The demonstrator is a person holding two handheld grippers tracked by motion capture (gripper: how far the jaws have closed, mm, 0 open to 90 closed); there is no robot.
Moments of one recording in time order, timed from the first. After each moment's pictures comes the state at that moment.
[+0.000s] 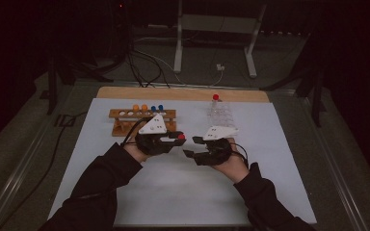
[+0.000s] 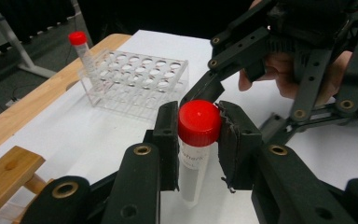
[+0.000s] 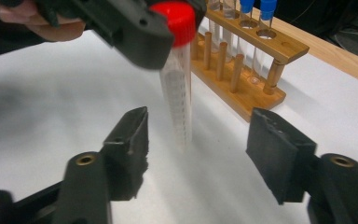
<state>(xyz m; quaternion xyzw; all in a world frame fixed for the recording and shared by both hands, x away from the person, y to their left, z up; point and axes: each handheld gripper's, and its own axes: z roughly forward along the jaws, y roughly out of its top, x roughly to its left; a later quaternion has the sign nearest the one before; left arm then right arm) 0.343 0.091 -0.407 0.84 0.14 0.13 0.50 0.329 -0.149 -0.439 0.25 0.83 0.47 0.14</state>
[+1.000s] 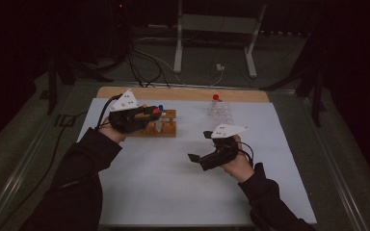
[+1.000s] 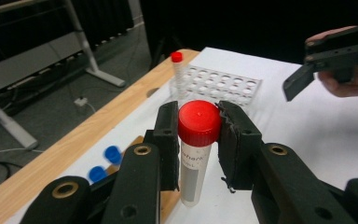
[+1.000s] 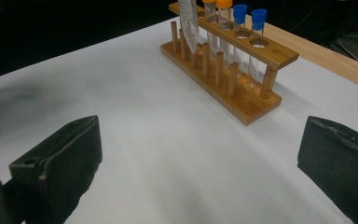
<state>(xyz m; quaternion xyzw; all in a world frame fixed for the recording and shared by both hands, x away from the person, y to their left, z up) 0.372 0.157 -0.370 0.81 0.21 0.21 0.51 0.327 -0.164 -0.432 0.25 0.82 0.50 0.13</state>
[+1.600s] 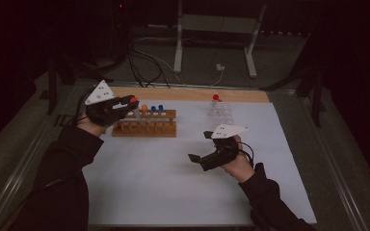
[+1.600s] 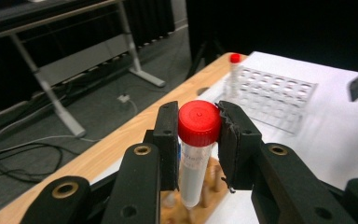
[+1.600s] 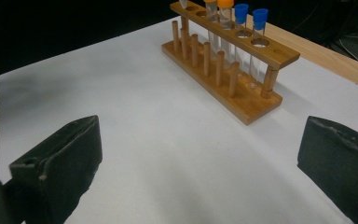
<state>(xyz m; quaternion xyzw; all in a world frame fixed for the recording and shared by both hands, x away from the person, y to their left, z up) 0.380 0.208 -0.356 0.78 0.26 0.27 0.50 0.327 -0.165 -0.431 0.25 0.82 0.50 0.12</state>
